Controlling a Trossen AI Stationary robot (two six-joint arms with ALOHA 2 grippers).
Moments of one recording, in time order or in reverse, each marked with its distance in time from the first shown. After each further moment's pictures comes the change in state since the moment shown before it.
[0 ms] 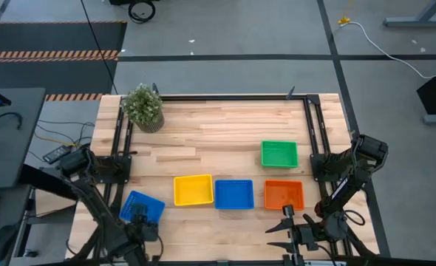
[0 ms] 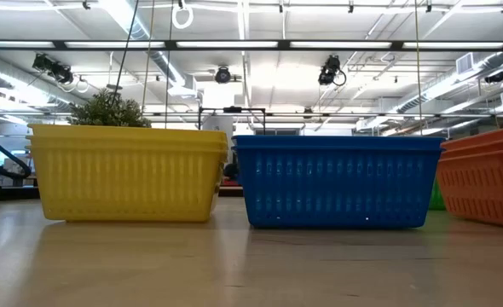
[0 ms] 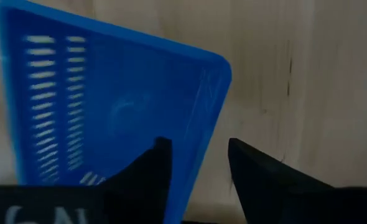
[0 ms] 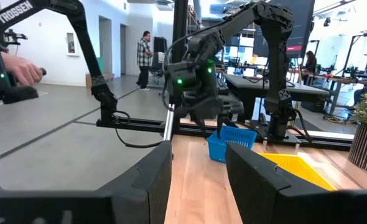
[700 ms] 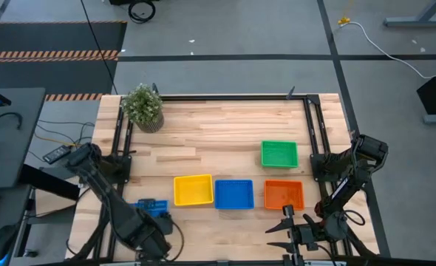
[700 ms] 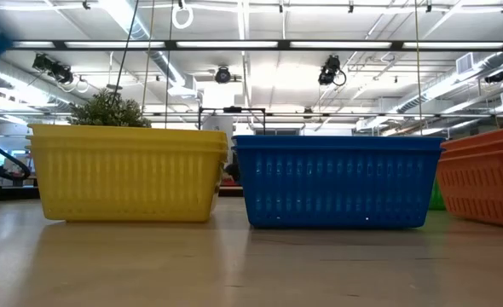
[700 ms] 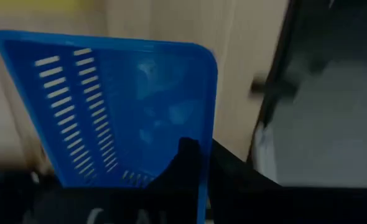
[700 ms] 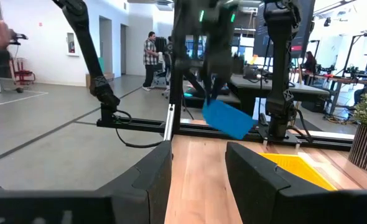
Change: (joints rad) left arm 0.236 0.000 0.458 -0.310 0.179 0.035; right arm 0.000 0.000 0.000 0.000 0.000 -0.001
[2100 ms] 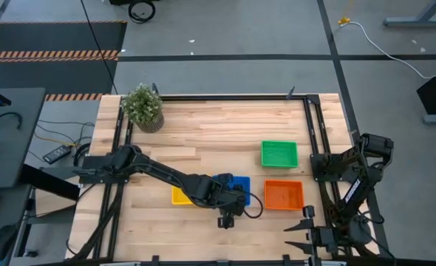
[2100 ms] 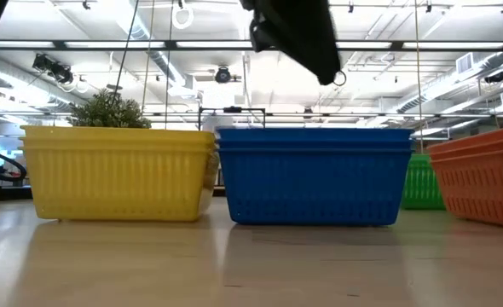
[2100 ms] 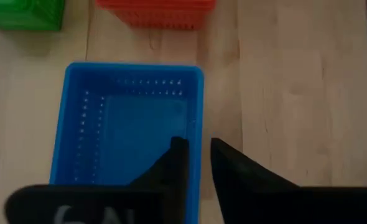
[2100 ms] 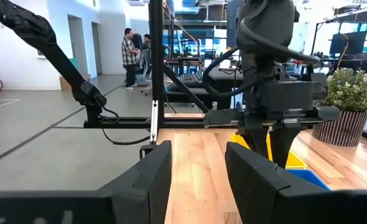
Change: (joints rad) left arm 0.455 0.340 0.212 0.617 -0.293 0.593; right arm 0.189 -0.044 0.000 0.006 0.309 -0.006
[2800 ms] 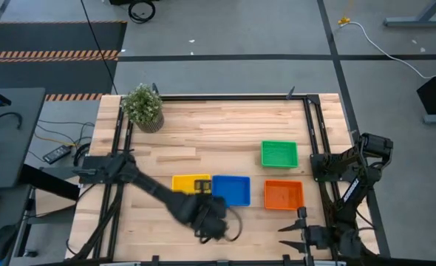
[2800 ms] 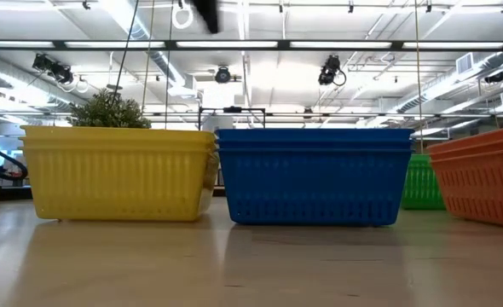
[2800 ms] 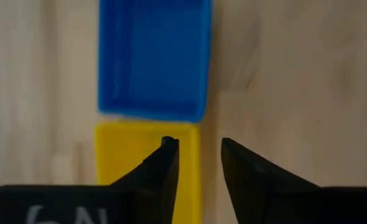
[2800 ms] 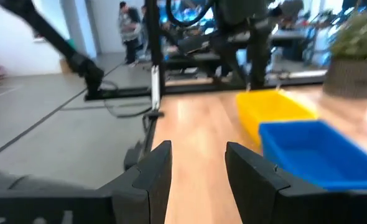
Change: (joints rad) left arm -0.158 0.003 0.203 -0.546 -0.158 -0.165; right arm -0.026 0.001 0.000 -0.434 -0.020 0.495
